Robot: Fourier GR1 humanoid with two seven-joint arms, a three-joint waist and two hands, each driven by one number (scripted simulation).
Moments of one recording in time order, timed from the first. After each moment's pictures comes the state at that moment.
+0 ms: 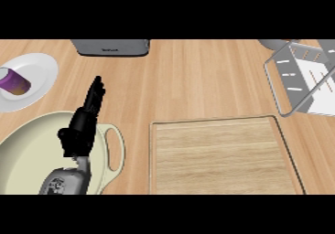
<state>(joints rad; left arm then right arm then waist) -0.15 0.02 -0.07 -1.56 -0.17 0.16 0.05 -0.79 -0.74 -0.59 -1.15 0.83 0.60 0.23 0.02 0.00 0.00</state>
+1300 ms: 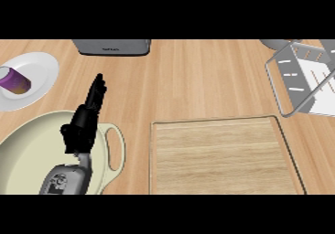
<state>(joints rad) -0.18 0.02 -0.06 -1.54 -0.17 0.15 0.04 -0.96 -0.88 -0.77 -0.41 0.70 0.20 0.05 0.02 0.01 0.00</state>
